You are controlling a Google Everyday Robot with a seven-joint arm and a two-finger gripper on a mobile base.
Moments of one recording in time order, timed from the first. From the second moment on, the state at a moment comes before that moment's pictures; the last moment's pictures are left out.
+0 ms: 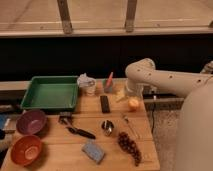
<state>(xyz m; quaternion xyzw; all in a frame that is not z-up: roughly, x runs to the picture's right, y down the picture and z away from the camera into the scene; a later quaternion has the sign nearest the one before) 0.138 0.065 0.827 -0.24 0.16 0.64 0.72</state>
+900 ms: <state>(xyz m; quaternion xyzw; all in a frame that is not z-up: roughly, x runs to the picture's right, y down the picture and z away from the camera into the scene) 0.120 0.060 0.842 -0.25 0.15 0.62 0.72</state>
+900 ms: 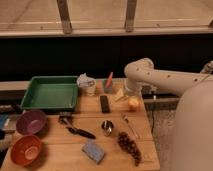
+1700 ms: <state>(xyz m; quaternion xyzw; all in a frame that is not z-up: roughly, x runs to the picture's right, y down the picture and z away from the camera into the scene) 0.032 0.051 0.890 -0.32 0.12 0.56 0.76</state>
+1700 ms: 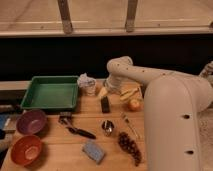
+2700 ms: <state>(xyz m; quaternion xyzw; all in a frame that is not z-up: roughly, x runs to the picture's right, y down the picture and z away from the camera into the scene) -0.002 0.090 0.936 -0.35 0.15 0.52 0.76</state>
